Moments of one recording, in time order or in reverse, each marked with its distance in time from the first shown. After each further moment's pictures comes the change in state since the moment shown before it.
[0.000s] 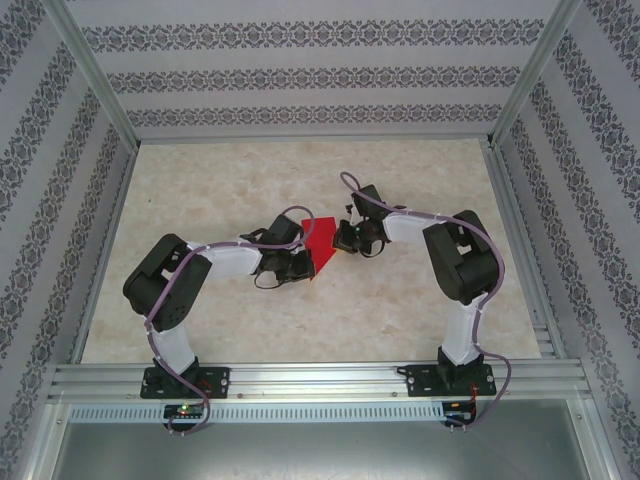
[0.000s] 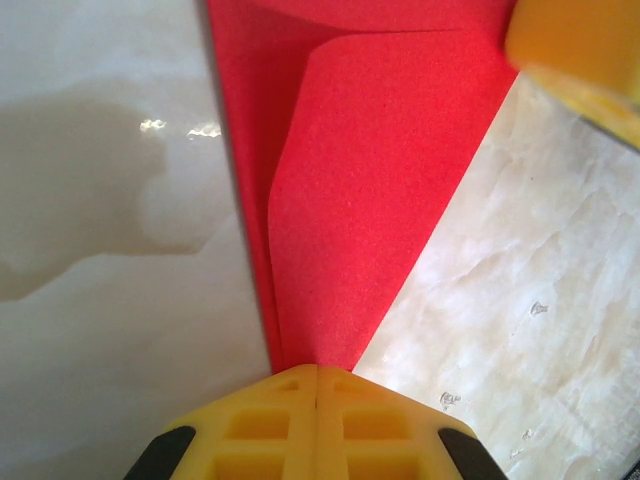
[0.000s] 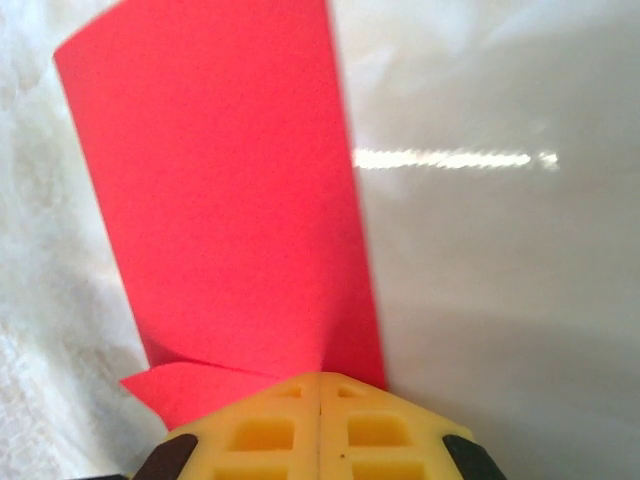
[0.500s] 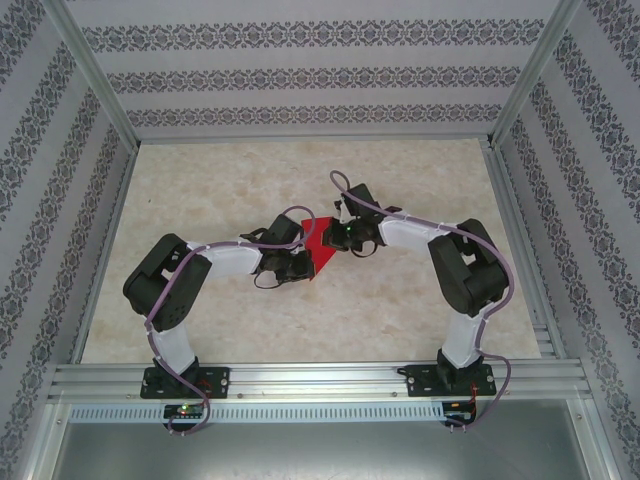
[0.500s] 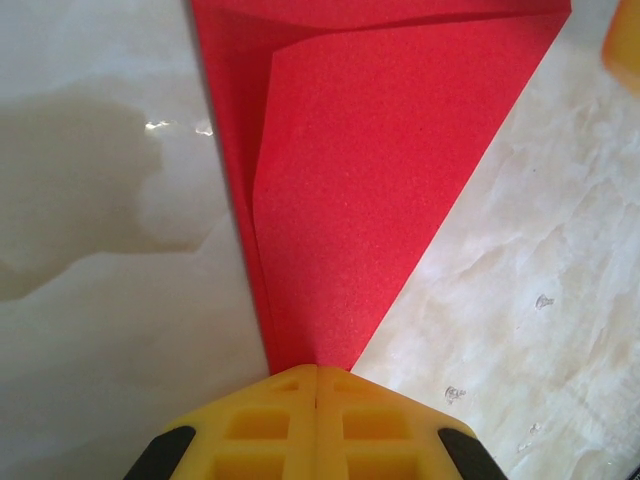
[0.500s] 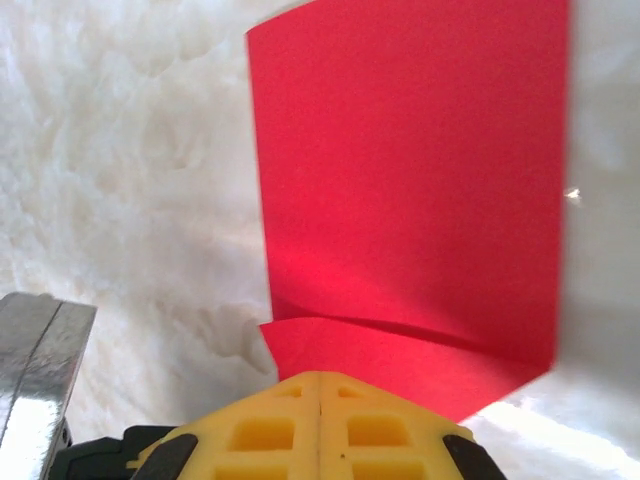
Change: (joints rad) left arm 0.000 0.000 0.008 -0.015 0.000 0.023; right arm 0.097 -0.086 -0.005 0.021 0.020 0.002
